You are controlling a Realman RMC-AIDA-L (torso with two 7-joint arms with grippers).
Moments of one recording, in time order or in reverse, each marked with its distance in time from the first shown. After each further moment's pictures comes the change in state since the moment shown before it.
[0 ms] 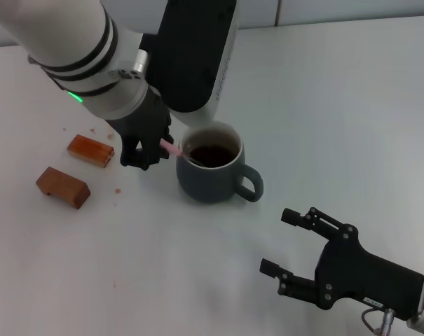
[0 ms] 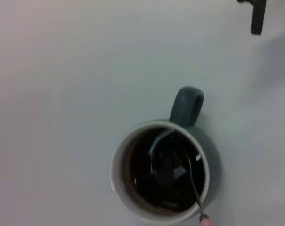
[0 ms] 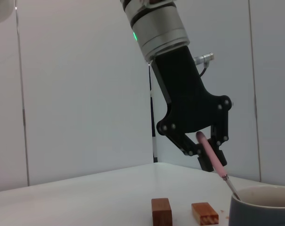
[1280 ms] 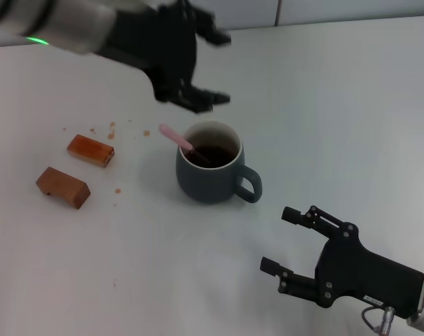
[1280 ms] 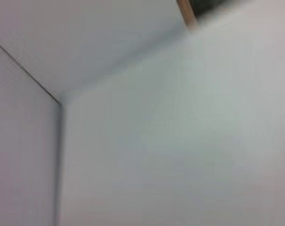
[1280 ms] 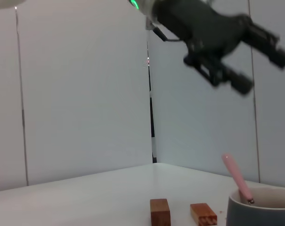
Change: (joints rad) left arm 0.138 0.013 -0.352 0.105 -0.440 -0.115 0.171; right arm 0.003 0.000 0.003 -0.003 0.000 0.000 0.000
